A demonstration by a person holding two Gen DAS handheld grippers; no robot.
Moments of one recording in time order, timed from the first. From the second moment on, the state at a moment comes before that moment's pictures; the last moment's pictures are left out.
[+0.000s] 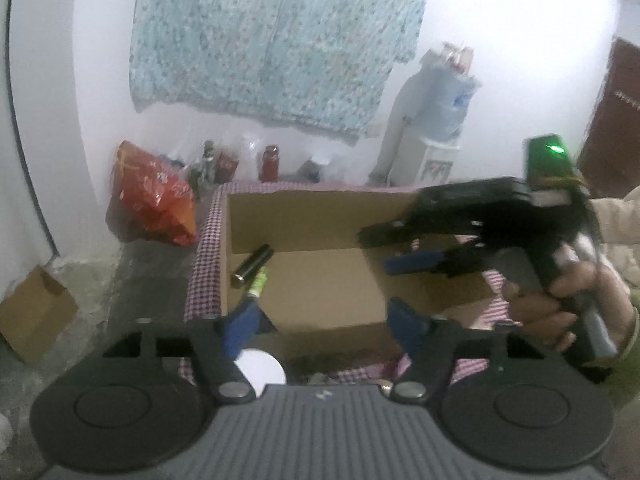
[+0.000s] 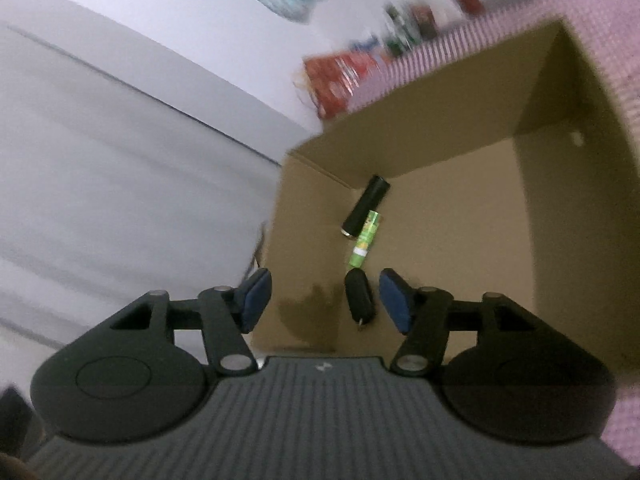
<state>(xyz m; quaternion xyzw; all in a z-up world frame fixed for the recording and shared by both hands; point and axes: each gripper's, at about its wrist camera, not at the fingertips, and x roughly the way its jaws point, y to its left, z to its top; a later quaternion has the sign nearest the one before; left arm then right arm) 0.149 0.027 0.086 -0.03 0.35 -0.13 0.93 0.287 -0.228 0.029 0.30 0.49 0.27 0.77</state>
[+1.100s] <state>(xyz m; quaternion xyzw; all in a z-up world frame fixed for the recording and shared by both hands) 0.070 -0.059 -0.056 0.03 0.38 -0.23 0.89 0.047 -0.308 -0.018 0.08 0.36 0.07 0.93</state>
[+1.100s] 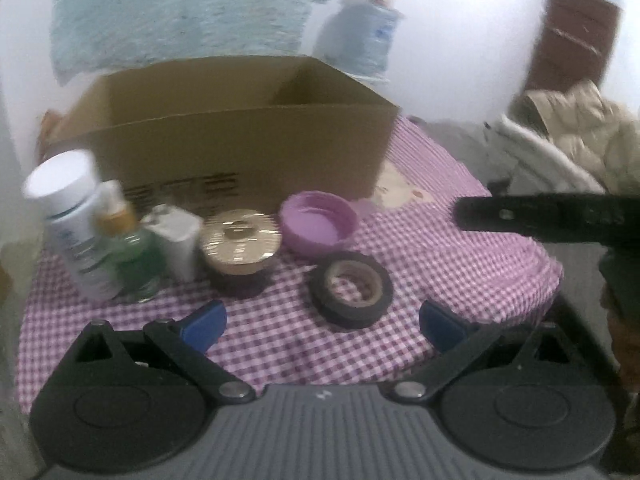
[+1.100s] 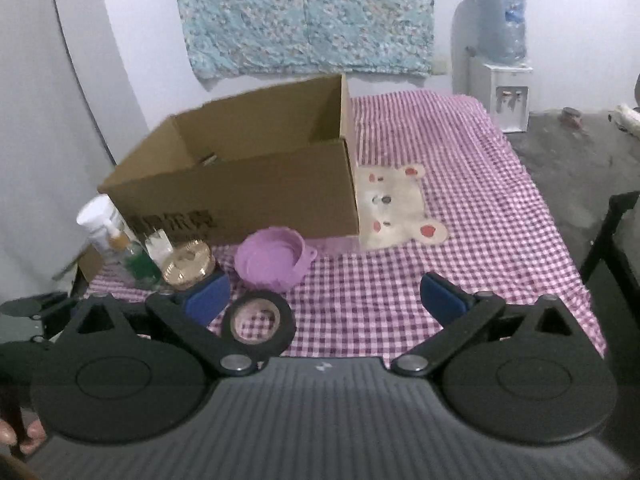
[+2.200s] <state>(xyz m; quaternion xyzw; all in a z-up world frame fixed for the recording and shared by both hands) 0.089 -0.102 -0.086 0.09 0.41 -0.26 0.87 0.101 -0.303 -0.088 0.18 0.48 0.18 0.84</state>
